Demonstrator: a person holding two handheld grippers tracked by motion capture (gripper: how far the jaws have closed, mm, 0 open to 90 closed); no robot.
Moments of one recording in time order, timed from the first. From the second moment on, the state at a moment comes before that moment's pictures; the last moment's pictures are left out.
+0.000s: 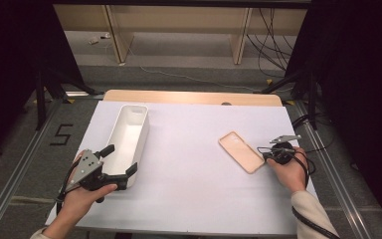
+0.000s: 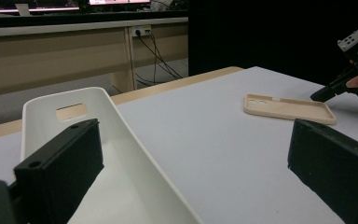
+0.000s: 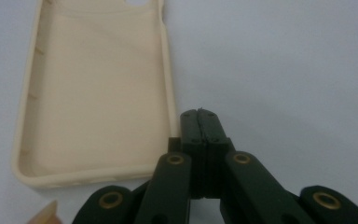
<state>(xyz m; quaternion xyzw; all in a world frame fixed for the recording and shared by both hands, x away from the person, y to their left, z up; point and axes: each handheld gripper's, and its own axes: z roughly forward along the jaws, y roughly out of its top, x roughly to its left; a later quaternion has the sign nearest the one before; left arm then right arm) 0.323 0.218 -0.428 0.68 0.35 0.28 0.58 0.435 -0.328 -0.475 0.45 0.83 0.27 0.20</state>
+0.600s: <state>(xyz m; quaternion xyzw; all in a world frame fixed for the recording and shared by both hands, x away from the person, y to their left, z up) 0.323 0.218 -0.428 0.68 0.35 0.28 0.58 0.428 -0.320 -0.473 0.44 0.84 0.26 0.19</state>
